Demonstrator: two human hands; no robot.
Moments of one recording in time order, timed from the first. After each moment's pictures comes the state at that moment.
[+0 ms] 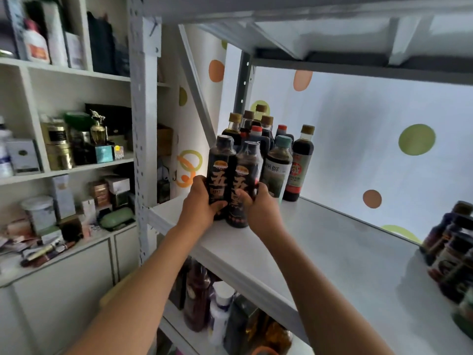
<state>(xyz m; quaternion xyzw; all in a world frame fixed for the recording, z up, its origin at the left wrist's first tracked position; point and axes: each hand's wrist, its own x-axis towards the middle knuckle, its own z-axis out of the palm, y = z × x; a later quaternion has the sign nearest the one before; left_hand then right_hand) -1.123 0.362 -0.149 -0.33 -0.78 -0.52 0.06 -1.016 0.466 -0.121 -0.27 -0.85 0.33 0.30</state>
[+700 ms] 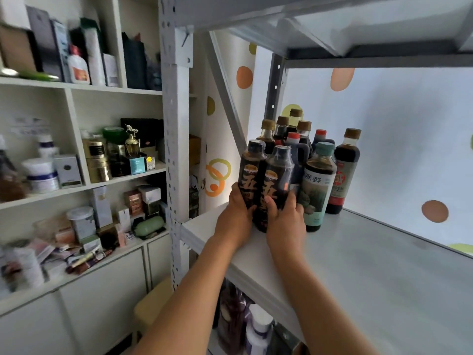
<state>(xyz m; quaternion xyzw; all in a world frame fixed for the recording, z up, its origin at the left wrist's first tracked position) -1.159 0.387 -0.163 -0.35 -0.80 -0.48 0.03 -1.072 0.462 -0.154 -0.34 -0.80 0.29 0.41</state>
